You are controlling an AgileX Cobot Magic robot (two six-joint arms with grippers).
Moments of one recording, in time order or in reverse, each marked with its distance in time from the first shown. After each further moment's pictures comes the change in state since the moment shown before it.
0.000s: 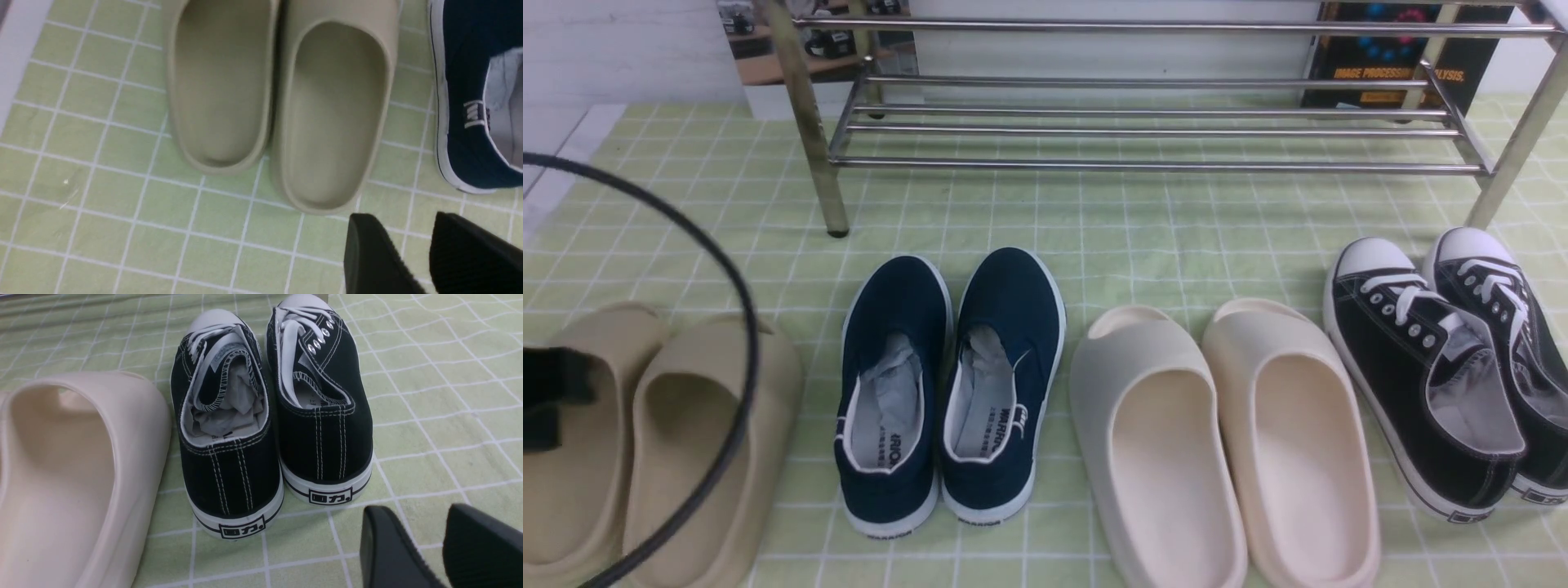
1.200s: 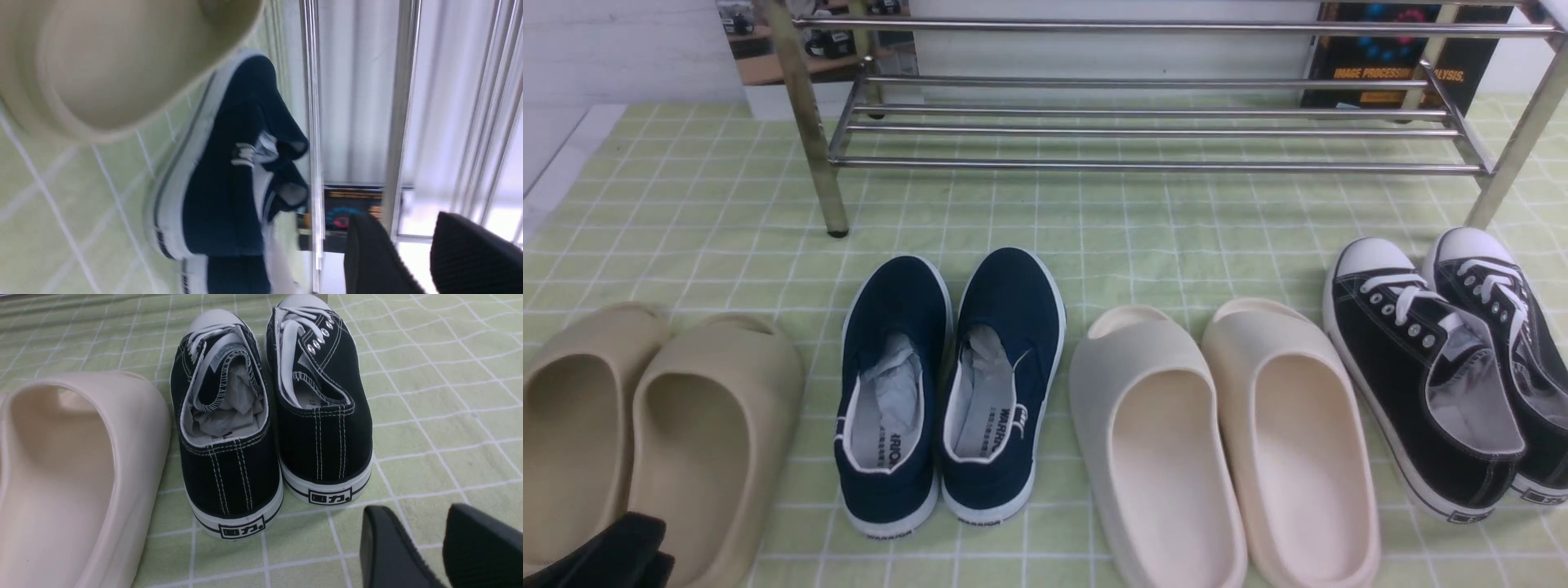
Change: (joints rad) right arm 0.000 0.000 0.000 0.000 0.000 0.000; left arm 0.126 -0.936 0.977 -0.796 -0.880 -0.509
